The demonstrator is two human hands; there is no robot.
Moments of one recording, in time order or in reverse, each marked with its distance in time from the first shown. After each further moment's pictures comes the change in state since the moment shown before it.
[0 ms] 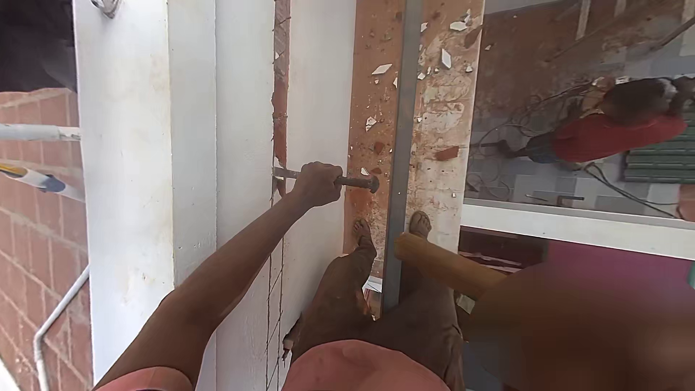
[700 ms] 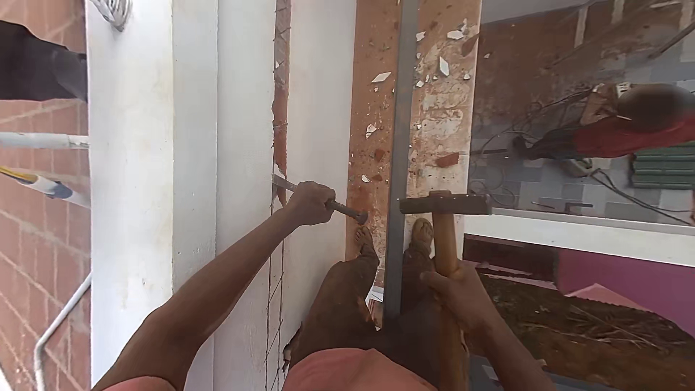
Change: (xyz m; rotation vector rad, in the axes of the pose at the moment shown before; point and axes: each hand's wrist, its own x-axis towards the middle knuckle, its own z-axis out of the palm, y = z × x) left_hand -0.024 -0.013 0.008 -0.058 -0.068 0.136; right_hand -0.034 0.107 -0.039 -0.360 -0.024 1.156
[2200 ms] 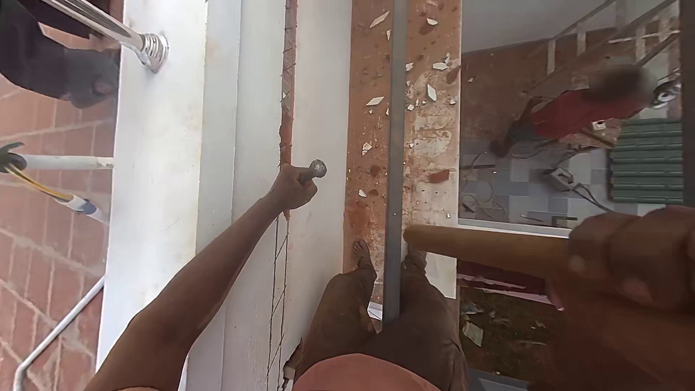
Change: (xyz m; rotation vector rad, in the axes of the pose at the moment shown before) left_hand 0.014 -0.020 -0.072 -0.397 0.348 -0.161; right_hand -0.090 -0.181 -0.001 0.365 0.009 -1.385
